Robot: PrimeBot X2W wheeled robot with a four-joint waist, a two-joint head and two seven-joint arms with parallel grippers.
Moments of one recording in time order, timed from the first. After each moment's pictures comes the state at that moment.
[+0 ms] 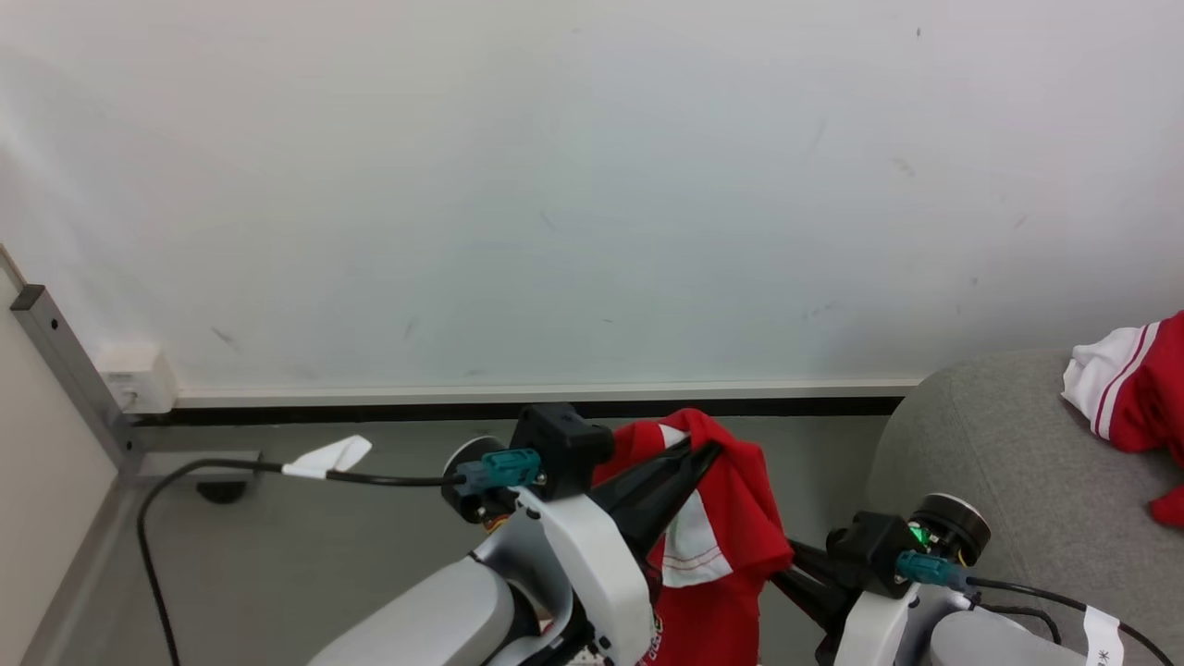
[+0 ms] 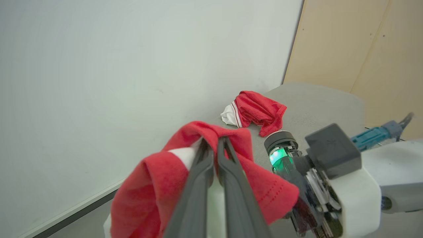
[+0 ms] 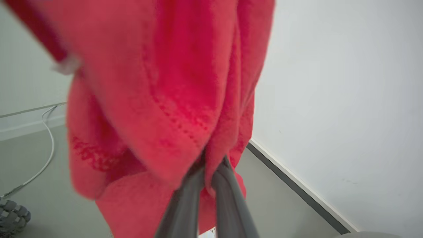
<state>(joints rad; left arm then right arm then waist) -0.59 0.30 -0.91 0.03 -0.70 0.03 0.07 -0.68 -0.40 1.25 0.48 0.74 0.13 -0.22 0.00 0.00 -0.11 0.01</state>
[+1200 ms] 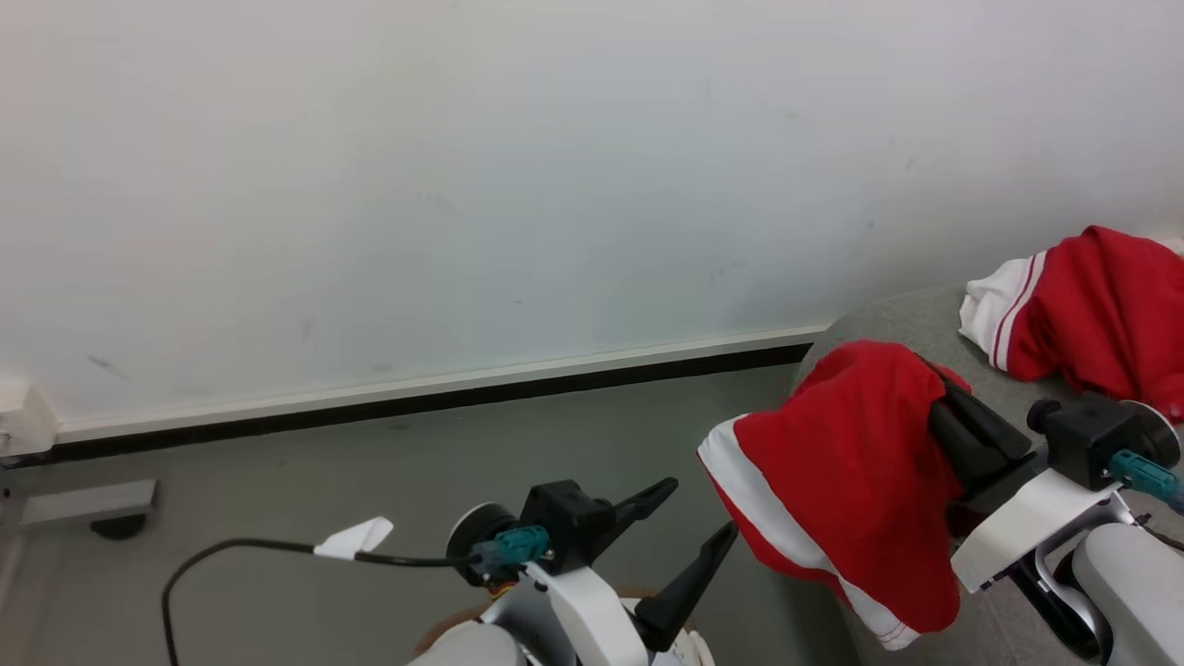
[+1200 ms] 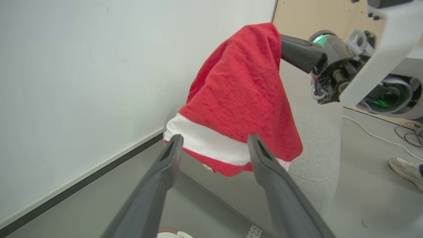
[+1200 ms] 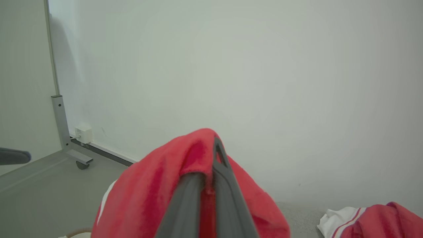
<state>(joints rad) -0.52 0.28 -0.97 0.17 -0.65 0.05 -0.07 -0.55 -0.47 0.70 0.39 0.65 0.13 -0.26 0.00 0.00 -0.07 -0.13</state>
